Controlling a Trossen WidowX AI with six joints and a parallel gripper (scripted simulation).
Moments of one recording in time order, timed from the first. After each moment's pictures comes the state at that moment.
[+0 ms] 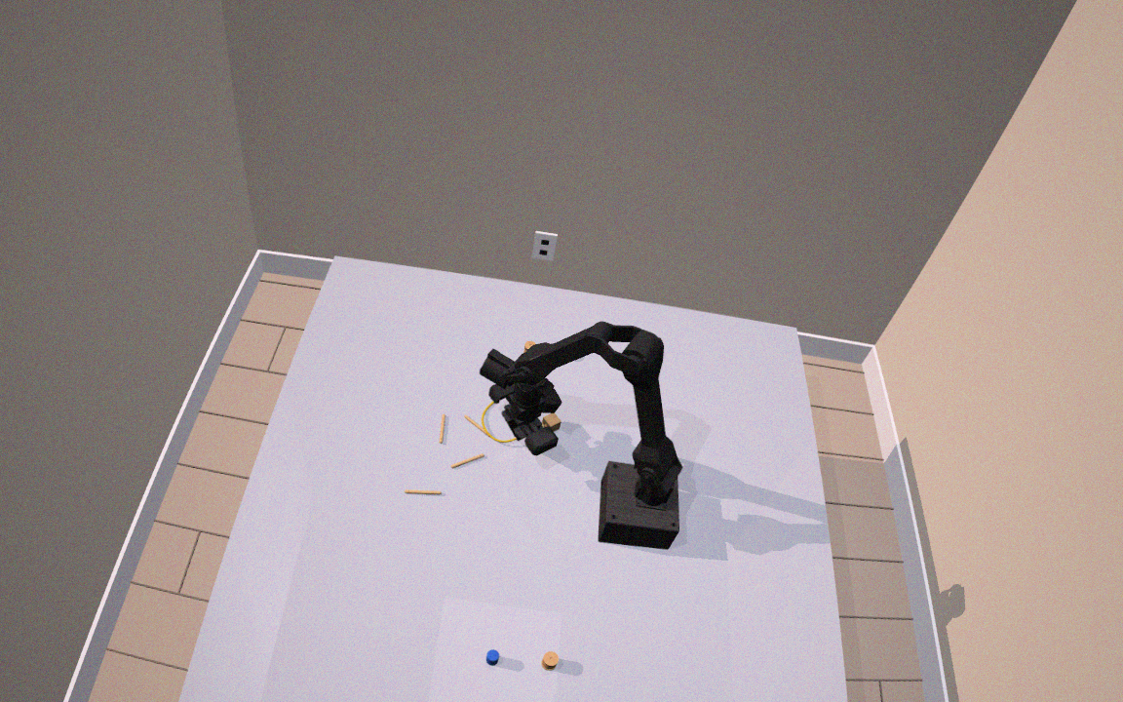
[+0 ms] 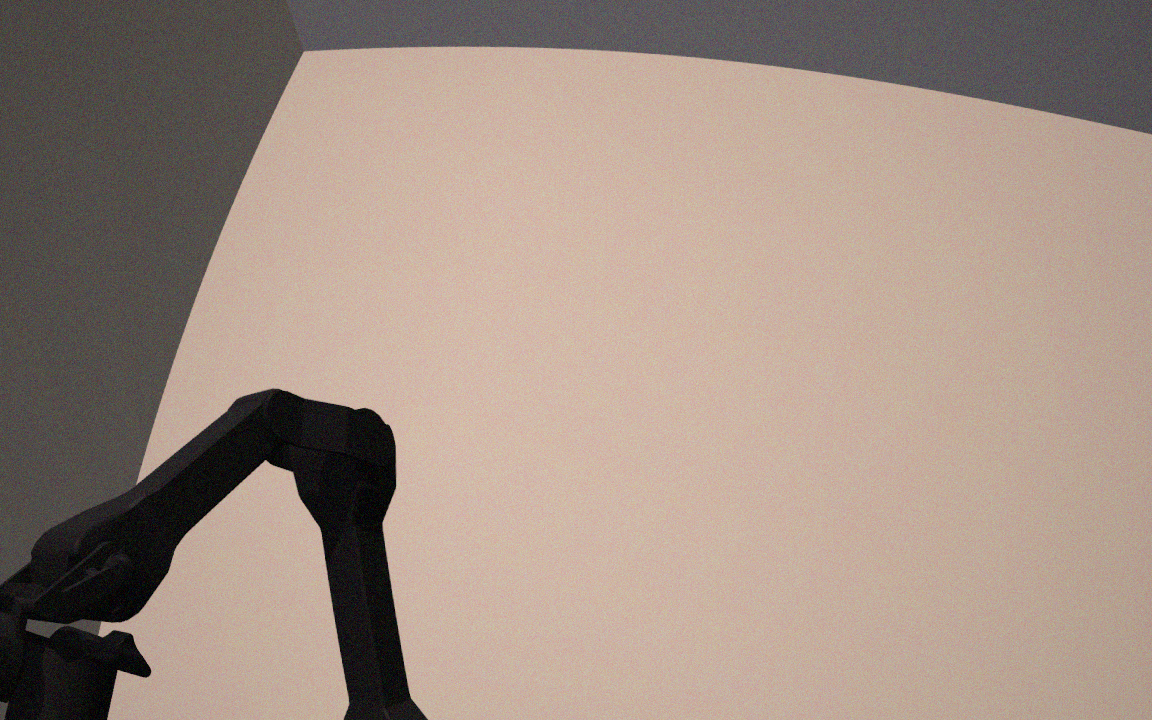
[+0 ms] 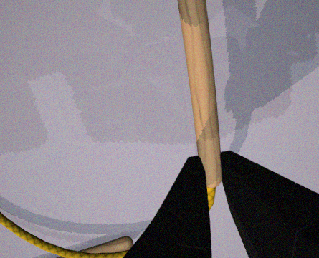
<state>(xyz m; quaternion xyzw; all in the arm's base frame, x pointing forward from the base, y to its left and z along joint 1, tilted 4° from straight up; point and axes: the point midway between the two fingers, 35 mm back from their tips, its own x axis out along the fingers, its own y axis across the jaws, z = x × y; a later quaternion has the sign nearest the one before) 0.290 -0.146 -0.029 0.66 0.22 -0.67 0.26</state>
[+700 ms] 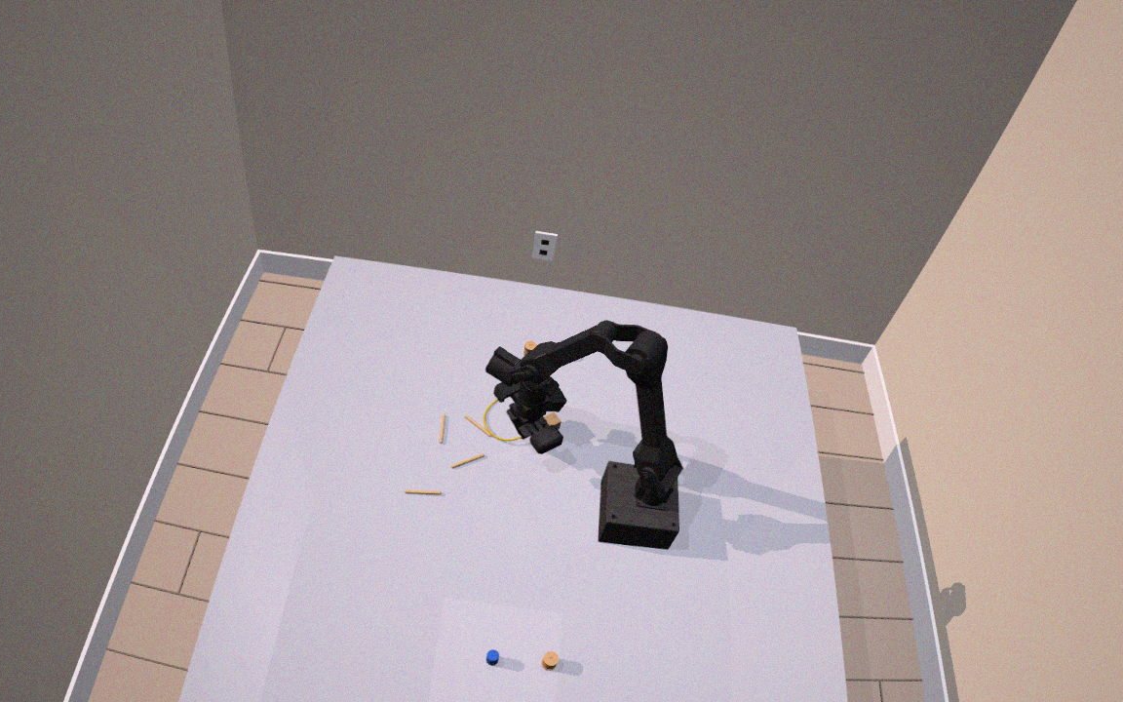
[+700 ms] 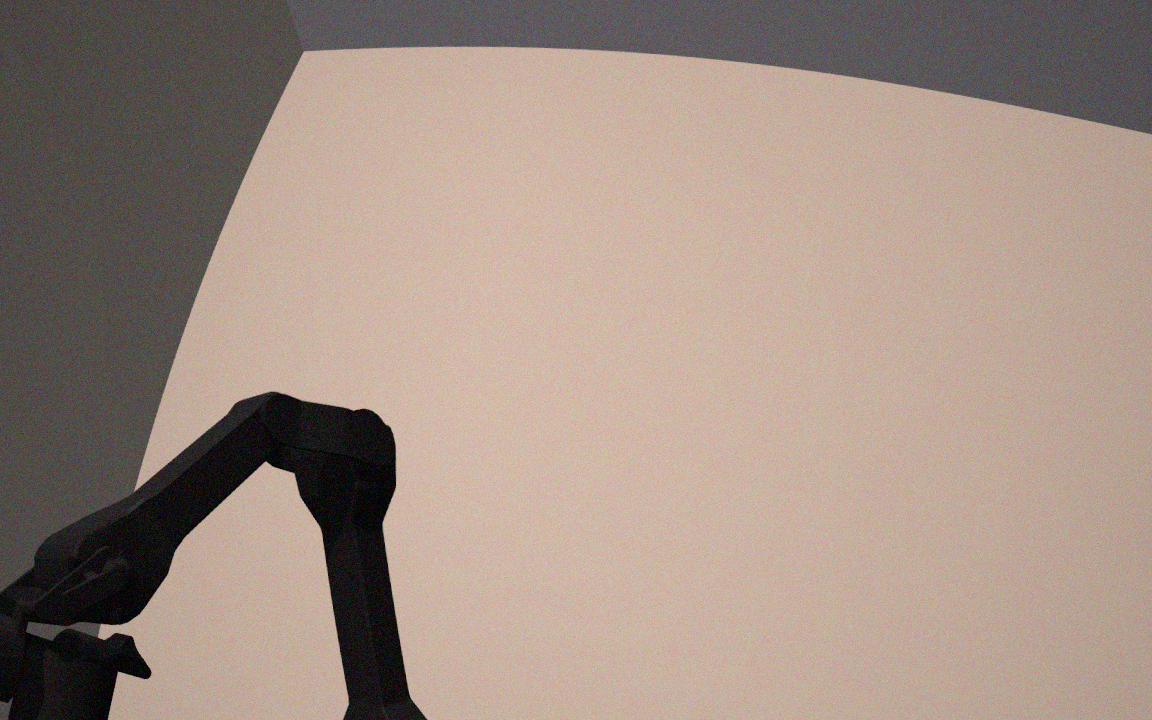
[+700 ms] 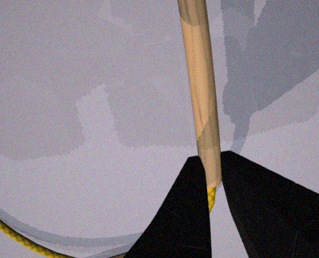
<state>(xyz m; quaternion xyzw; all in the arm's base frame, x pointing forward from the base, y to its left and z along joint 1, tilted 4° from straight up) 0.280 -0.153 -0.030 0.66 0.22 -0.67 0.26</state>
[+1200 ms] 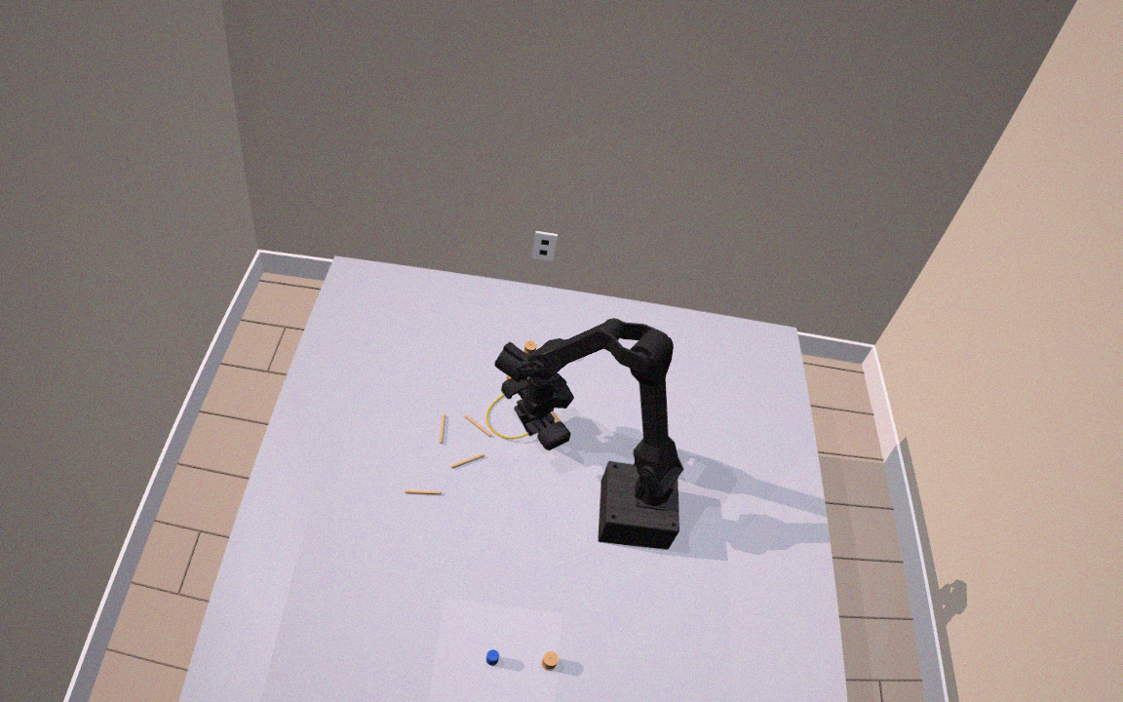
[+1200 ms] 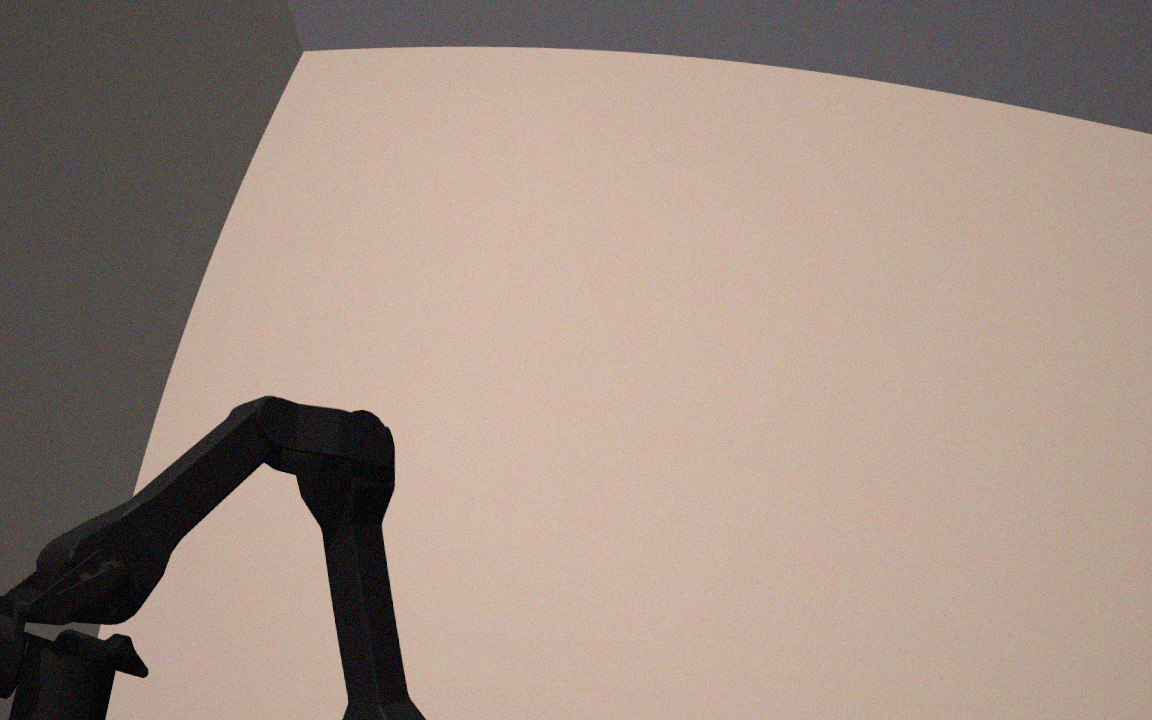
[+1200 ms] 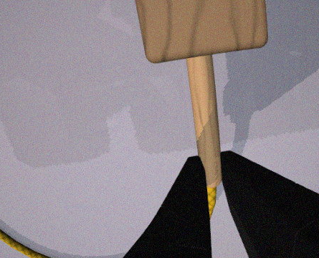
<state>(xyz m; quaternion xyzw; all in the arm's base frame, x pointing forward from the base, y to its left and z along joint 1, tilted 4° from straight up) 0.265 -0.165 -0.029 0.66 0.22 -0.67 0.26</state>
